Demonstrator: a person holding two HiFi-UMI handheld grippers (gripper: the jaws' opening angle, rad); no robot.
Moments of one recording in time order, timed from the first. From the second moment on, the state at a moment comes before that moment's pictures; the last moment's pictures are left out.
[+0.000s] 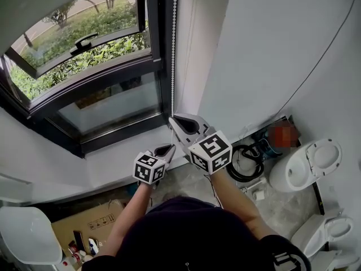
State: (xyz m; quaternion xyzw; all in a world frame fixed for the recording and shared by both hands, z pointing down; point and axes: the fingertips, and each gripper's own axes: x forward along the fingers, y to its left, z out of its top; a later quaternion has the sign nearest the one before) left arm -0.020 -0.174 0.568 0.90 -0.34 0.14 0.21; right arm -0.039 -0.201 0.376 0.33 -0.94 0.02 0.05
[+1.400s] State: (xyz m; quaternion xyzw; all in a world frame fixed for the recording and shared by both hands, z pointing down) left arm -0.024 -0.105 0.686 0.85 -0.30 0.28 0.32; right arm -0.035 -0.193 0.539 0.33 -0.91 0.08 0.24
